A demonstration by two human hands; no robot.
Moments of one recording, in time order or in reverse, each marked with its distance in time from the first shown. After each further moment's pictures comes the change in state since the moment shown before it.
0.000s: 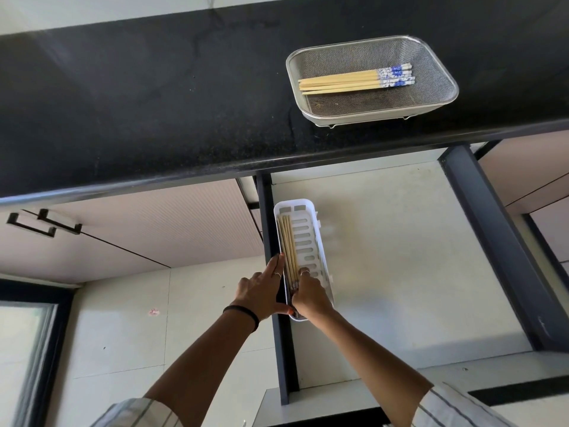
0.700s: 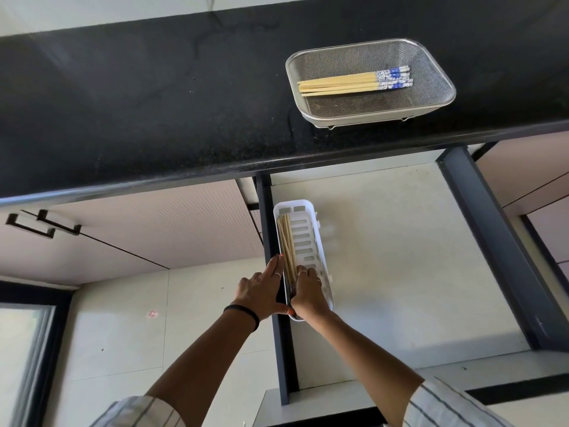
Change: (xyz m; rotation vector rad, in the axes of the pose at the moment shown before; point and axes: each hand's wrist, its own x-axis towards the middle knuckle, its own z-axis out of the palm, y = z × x) left_hand 0.000 0.000 0.000 0.001 0.009 0.004; right_hand 0.000 -0.001 0.003 -0.063 0.022 -0.042
